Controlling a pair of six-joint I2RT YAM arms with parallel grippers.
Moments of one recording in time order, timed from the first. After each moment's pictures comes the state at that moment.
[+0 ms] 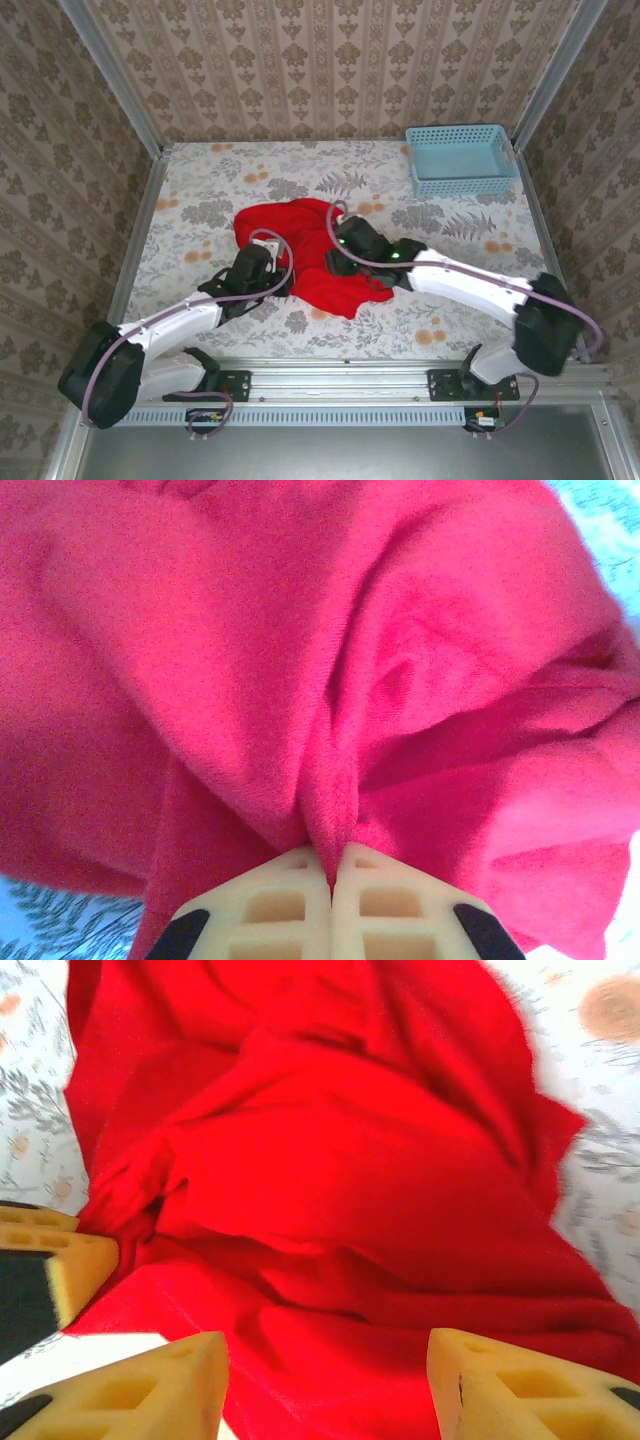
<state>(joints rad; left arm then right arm) -0.67 1.14 0.45 -0.03 0.11 -0.53 0.84 1.50 1.07 -0.45 0.19 0.47</state>
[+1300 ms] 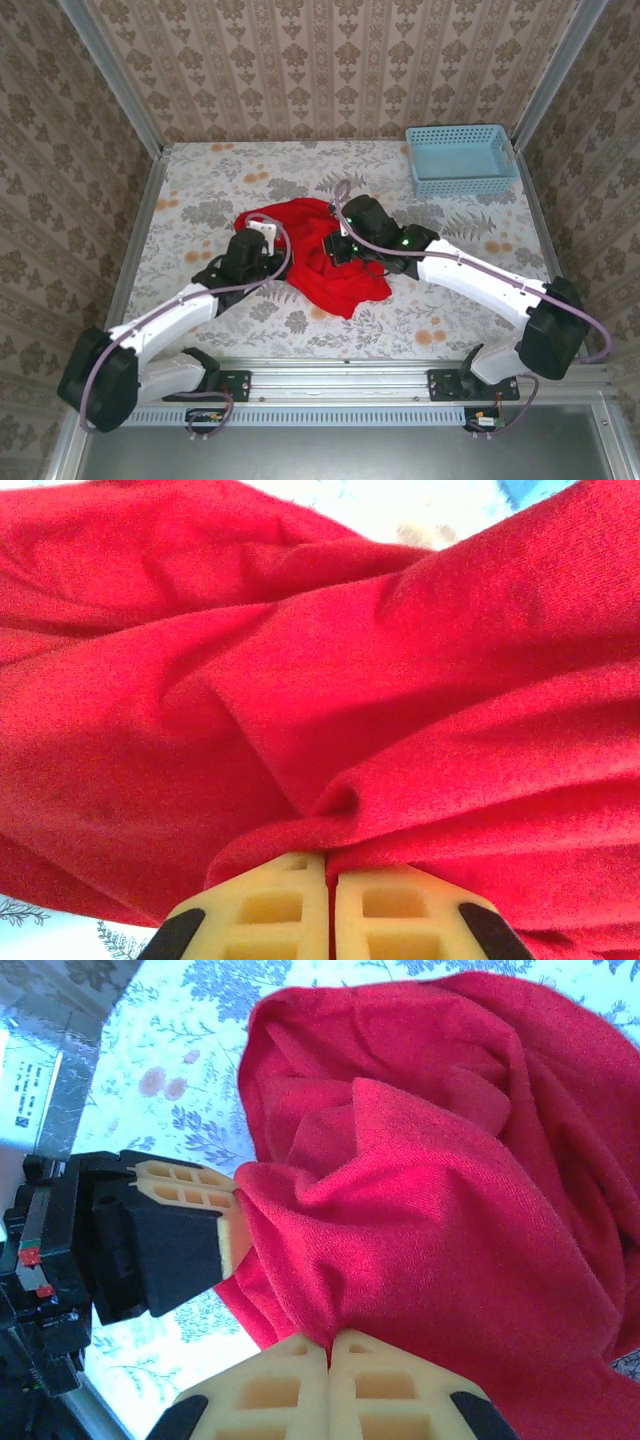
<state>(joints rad) -0.62 1.16 0.59 -0.10 0.08 -0.43 0.78 1.46 1.18 -0.45 -0.05 0.44</state>
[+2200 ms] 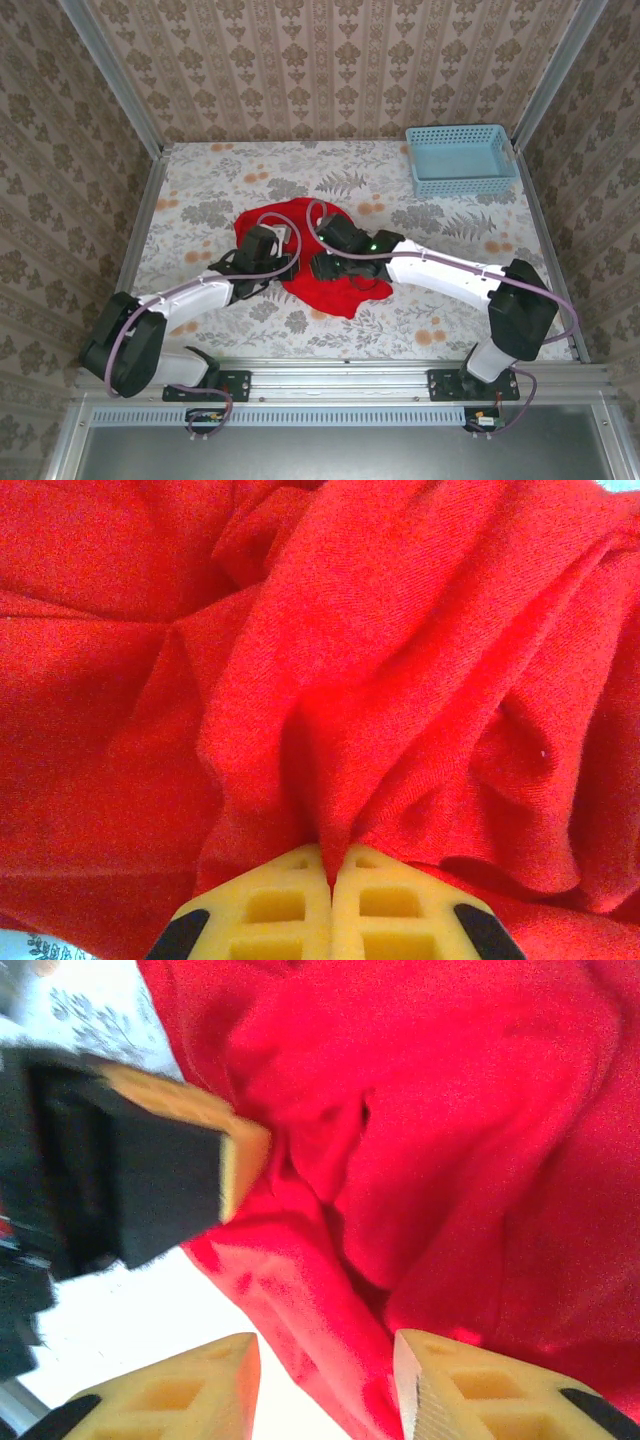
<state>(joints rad) -0.61 1.32 0.59 -0.03 0.16 -0.47 0.88 1.61 1.20 -0.56 0.05 0.53</state>
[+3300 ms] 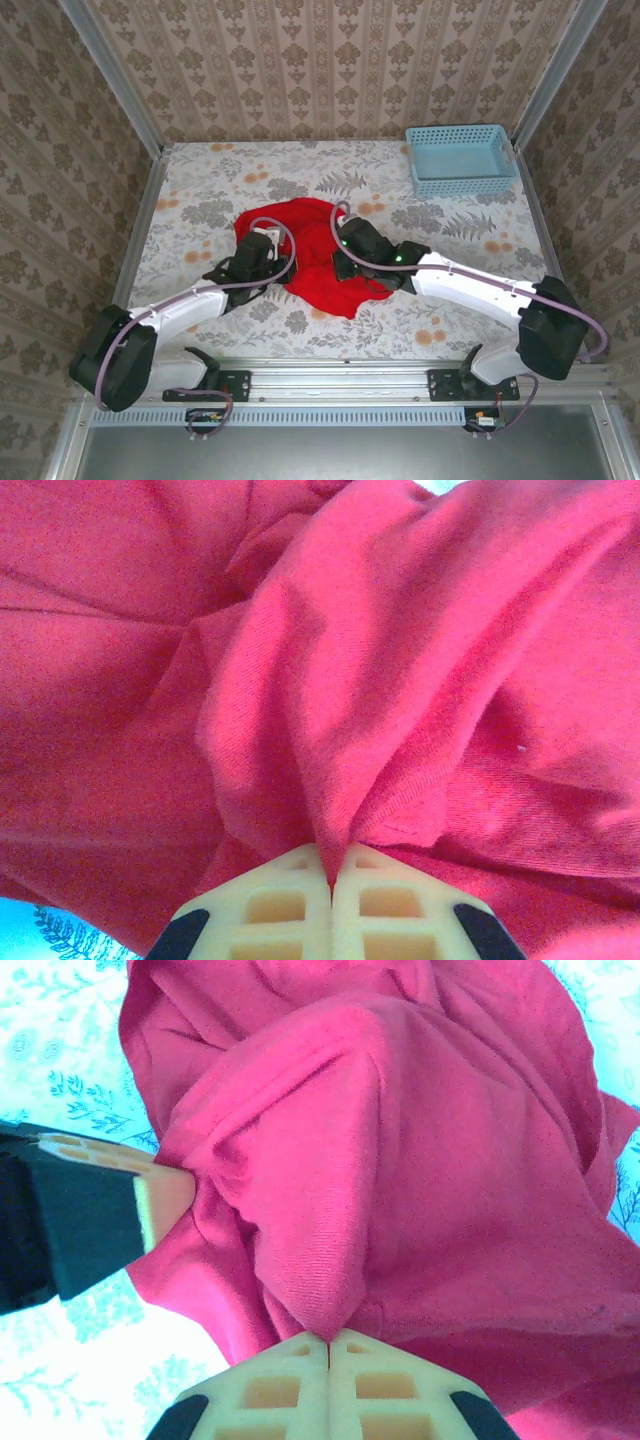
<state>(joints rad) -0.62 1.25 0.53 0.02 0.13 -0.53 0.84 1.42 1.00 -0.40 0.13 0.52</state>
